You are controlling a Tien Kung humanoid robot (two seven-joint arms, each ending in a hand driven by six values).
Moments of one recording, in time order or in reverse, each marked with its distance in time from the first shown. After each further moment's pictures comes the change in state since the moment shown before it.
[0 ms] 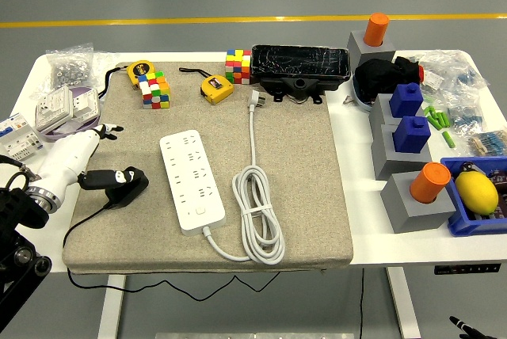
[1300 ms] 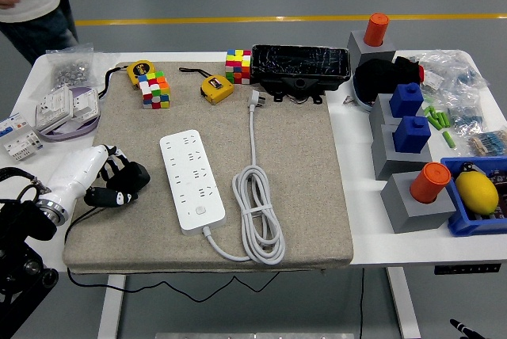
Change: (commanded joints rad) left arm -0.006 -0.007 0.036 -0.006 -0.005 0.035 -0.044; right arm -0.011 0.000 -0.004 0.004 0.000 -0.004 0.003
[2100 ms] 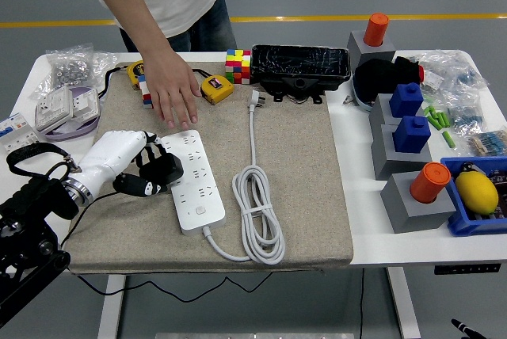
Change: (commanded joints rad) left arm -0.164 0.077 0.206 -0.007 -0.034 -0.020 -0.029; right arm 0.000 -0.002 -0.007 -0.005 0.008 0.001 -0.001
